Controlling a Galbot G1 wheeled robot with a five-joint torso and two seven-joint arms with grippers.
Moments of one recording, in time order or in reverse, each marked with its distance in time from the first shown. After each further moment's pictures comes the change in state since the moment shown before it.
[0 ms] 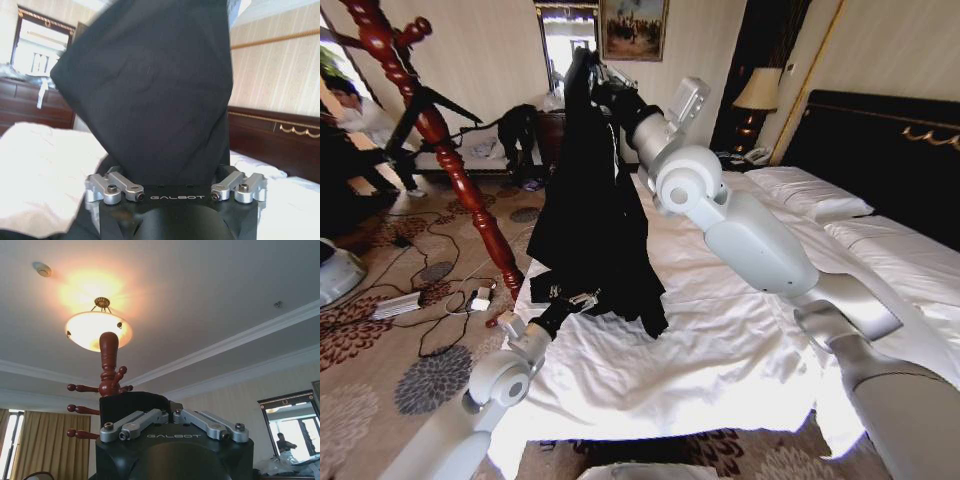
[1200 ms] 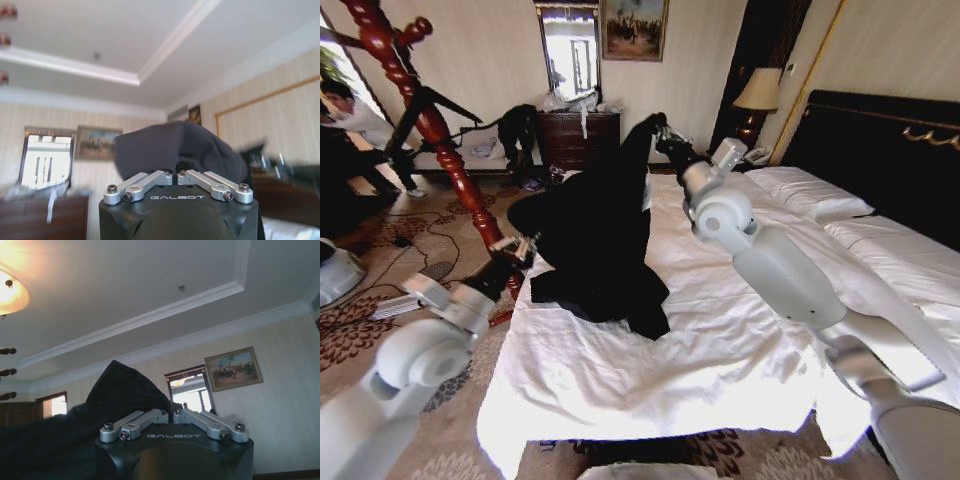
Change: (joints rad) left arm -0.111 0.323 -0.443 -0.125 -0.310 -0.032 -0.011; right arm -0.330 -0.226 0.187 0.009 -0.076 -0.008 0.050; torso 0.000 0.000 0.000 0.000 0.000
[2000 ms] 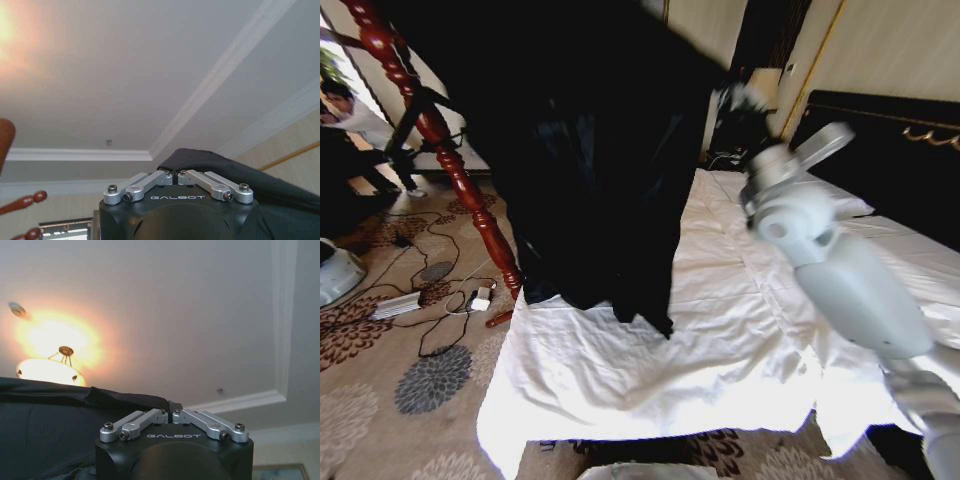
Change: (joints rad) left arm -0.712 0.499 -0.008 0.252 -0.530 0.086 -0.087; right arm 0.098 -0.203 0.181 0.245 0.017 0.123 -0.086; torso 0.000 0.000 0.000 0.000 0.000
